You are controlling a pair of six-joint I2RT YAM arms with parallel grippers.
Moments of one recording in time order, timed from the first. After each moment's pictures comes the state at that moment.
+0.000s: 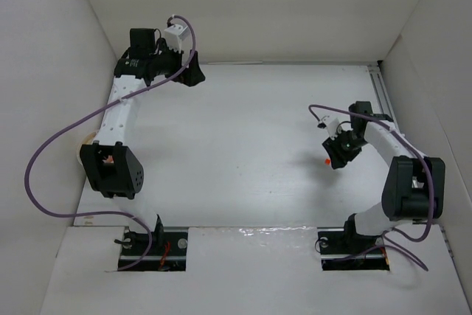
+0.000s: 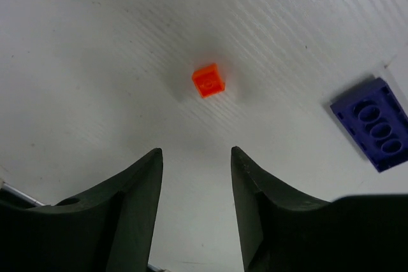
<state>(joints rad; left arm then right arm) -0.08 1.73 1.77 -0.67 0.61 0.17 -0.07 1.48 0.98 -0.90 -0.29 -0.75</state>
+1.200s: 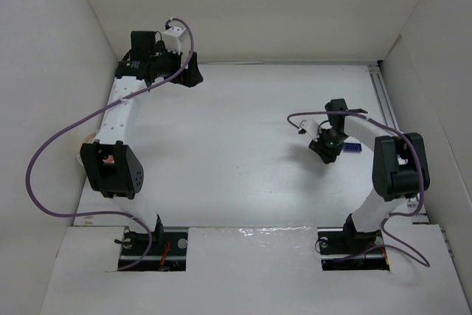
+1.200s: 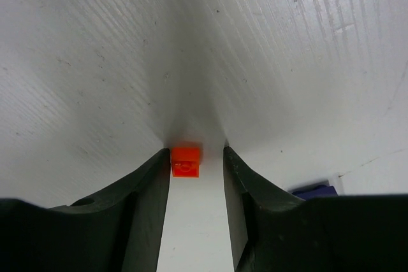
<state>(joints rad) -0.08 1.73 1.74 -0.64 0.54 0.12 0.10 1.70 1.04 -0.77 -0.17 -0.93</state>
